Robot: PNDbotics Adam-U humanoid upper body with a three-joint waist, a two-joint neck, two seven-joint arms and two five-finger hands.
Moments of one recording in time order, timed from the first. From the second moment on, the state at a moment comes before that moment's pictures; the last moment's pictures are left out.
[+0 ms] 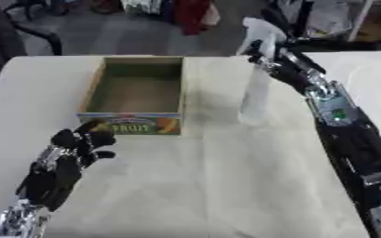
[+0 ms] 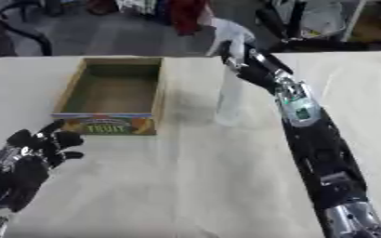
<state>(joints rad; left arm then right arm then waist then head) -0.02 0.14 -0.01 -1.74 0.22 -0.07 -0.55 -0.88 -0.16 -0.11 -0.86 0.28 -0.34 0.44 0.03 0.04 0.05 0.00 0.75</state>
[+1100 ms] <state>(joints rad) -0.03 0.14 -0.01 -1.74 0.22 -0.07 -0.55 -0.87 -0.15 -0.10 -0.83 0.38 -0.35 0.44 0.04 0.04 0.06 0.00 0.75</state>
